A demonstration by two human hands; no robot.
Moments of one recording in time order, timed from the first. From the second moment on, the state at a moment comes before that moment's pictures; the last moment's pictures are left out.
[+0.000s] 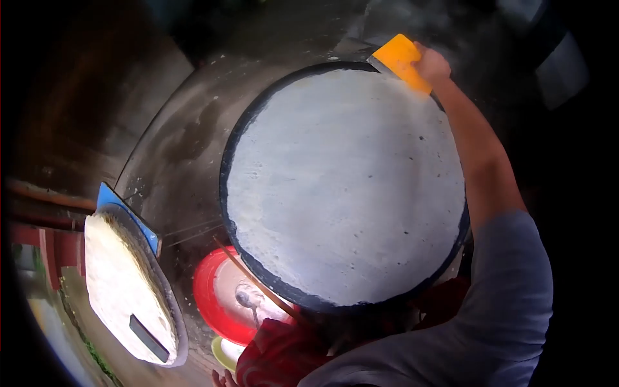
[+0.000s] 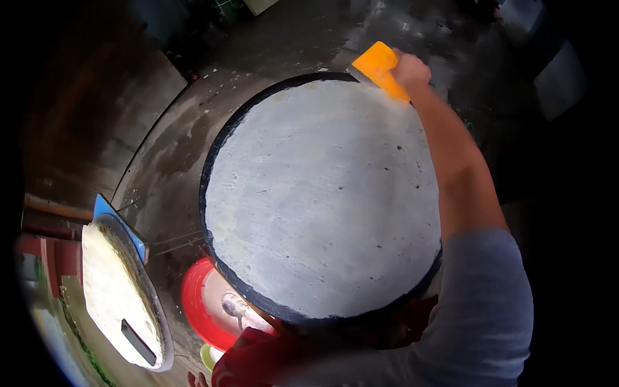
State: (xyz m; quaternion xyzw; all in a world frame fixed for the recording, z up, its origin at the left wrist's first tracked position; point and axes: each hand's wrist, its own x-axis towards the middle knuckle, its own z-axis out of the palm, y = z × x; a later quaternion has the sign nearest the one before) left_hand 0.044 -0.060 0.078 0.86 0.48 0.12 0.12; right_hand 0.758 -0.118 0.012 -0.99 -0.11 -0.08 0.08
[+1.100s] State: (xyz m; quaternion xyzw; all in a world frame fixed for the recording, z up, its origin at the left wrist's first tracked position) left_hand -0.046 -0.089 0.051 0.80 0.48 0.32 0.15; right_hand 0.280 -0.156 0.078 -0.42 -0.89 0.14 0.10
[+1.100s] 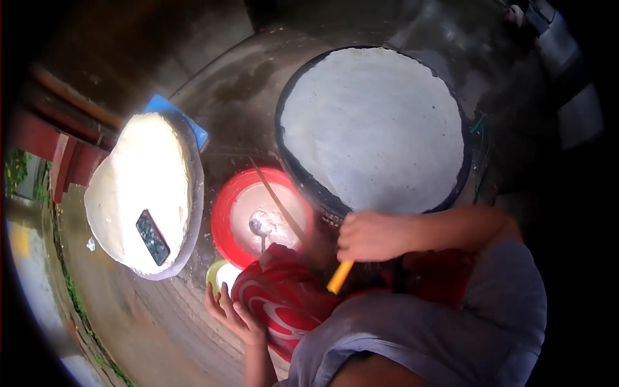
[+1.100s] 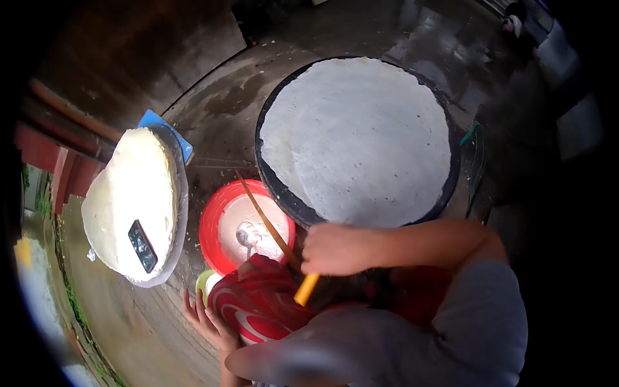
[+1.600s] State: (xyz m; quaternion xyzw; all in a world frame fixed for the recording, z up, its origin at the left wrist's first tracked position) left_hand -0.113 0.176 0.014 0.83 0.51 0.21 -0.04; right_hand 0.397 -0.384 0.026 -0.73 -0.17 0.16 0.64
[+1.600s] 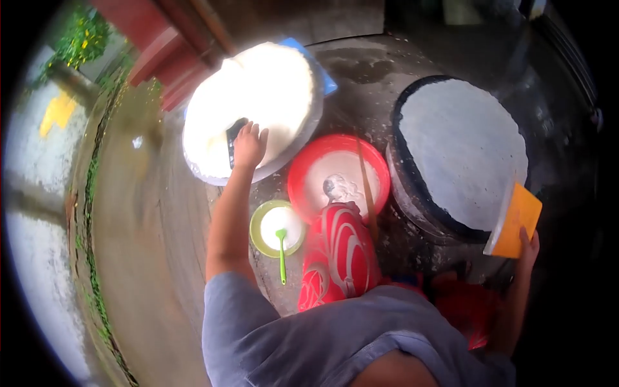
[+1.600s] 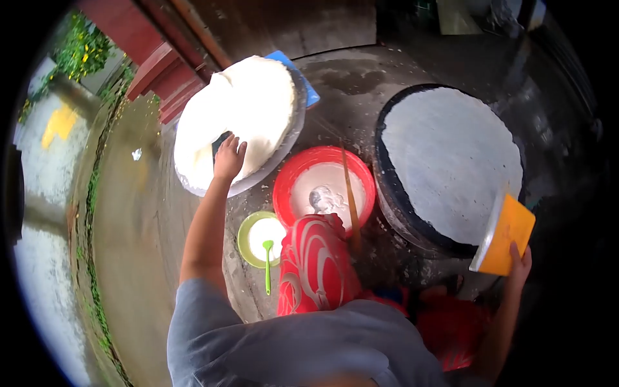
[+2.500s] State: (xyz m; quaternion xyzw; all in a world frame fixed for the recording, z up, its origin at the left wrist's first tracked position) left_hand -0.184 0.267 0.000 0.64 0.73 0.25 -0.01; right_hand 0.295 -0.306 0.031 -0.76 -0.17 0.21 0.59
